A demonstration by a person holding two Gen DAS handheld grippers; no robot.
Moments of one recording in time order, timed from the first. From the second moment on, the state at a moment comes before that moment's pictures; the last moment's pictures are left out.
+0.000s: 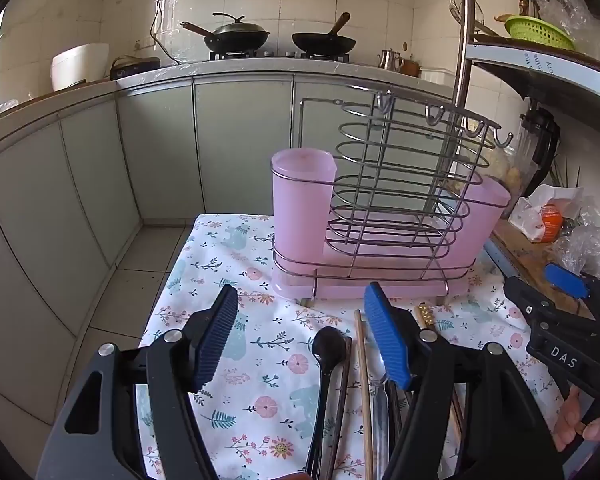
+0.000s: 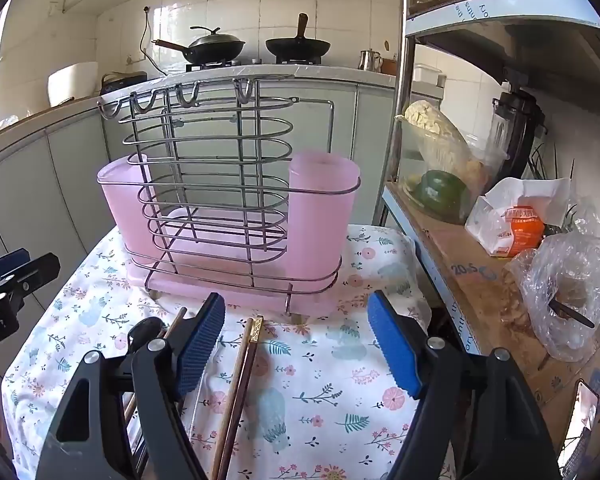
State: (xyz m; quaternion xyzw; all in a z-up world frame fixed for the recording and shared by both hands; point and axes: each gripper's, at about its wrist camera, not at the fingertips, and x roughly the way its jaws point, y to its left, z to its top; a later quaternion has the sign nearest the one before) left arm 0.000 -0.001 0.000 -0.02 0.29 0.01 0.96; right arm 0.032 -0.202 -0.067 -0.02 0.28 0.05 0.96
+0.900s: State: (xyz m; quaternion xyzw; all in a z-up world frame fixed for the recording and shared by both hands) left arm 0.001 -0.001 -0.006 -0.03 0.31 0.00 0.95; right arm 0.036 -0.197 -0.072 -0.03 0.29 0.05 0.95
